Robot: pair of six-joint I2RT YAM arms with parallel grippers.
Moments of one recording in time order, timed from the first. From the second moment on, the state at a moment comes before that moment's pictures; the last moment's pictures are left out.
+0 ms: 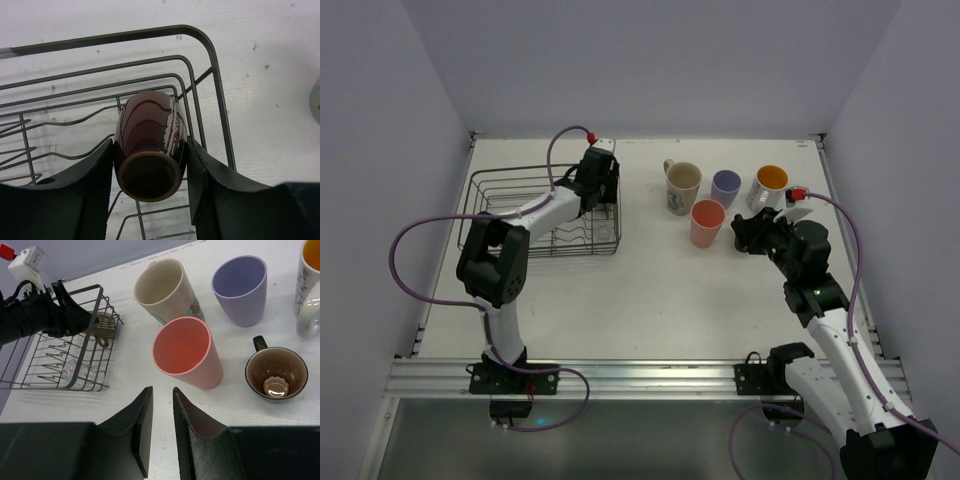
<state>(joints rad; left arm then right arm) -0.44 1.91 1.39 -0.20 -0.28 -0.23 0.20 0.75 0.62 -0.11 -0.15 0.47</state>
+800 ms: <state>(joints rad) -0.43 1.61 1.37 -0.27 -0.25 -0.25 0.32 0.76 0.60 0.09 -0.36 0.67</state>
